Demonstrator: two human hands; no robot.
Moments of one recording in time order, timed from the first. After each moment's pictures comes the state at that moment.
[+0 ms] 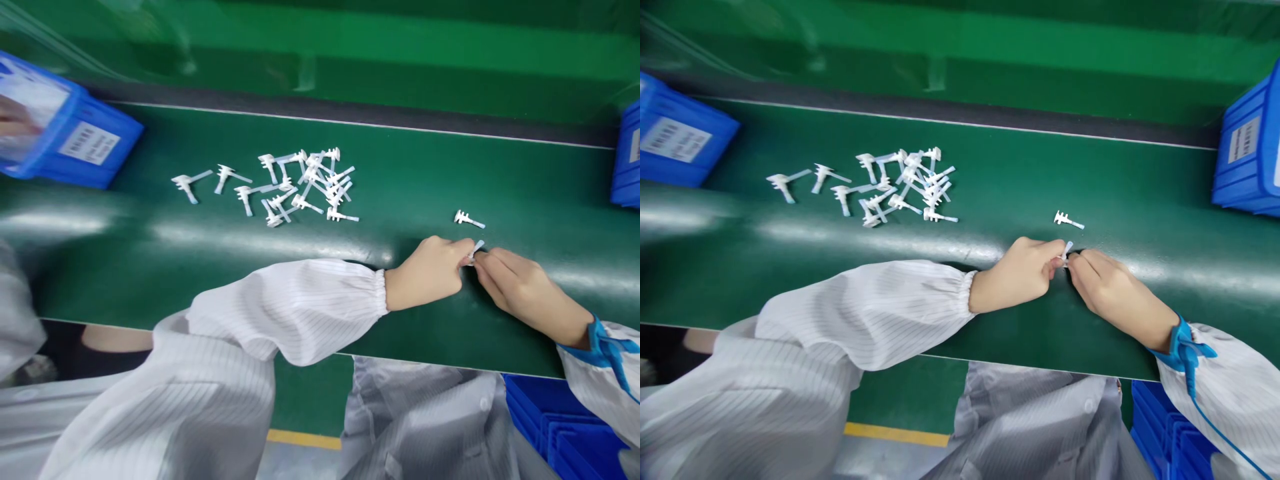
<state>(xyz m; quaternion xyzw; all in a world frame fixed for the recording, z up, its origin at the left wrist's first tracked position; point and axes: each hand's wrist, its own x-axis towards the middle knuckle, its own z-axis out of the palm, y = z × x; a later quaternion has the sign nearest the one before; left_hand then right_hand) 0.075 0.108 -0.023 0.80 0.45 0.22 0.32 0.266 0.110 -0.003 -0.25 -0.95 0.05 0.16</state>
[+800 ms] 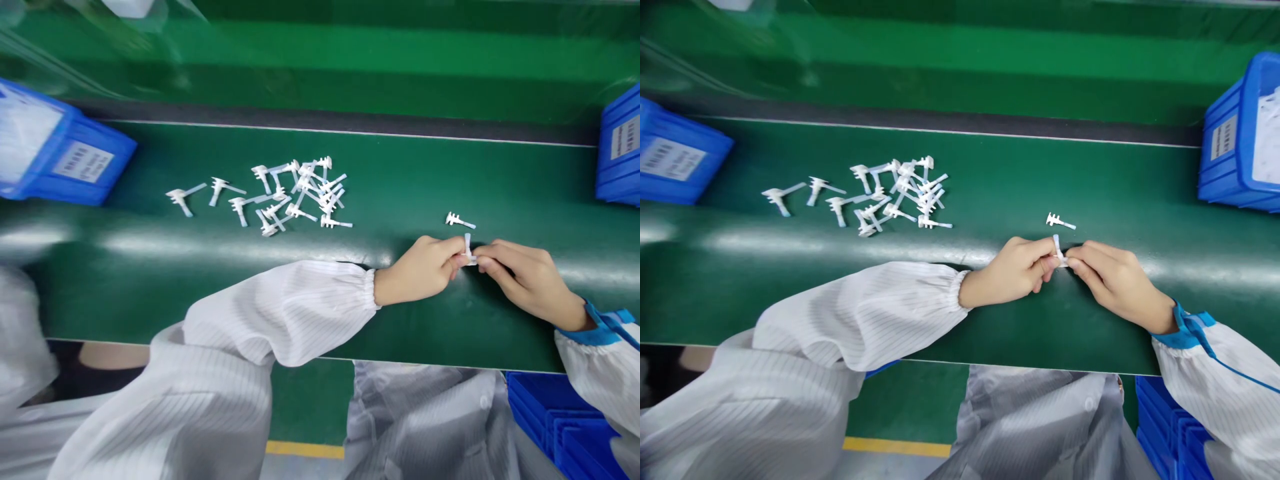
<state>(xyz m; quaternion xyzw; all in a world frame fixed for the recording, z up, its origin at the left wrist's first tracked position) 0.066 0.110 -0.018 0.70 0.39 0.29 0.53 0.275 0.119 0.004 -0.30 -0.90 0.21 0.23</state>
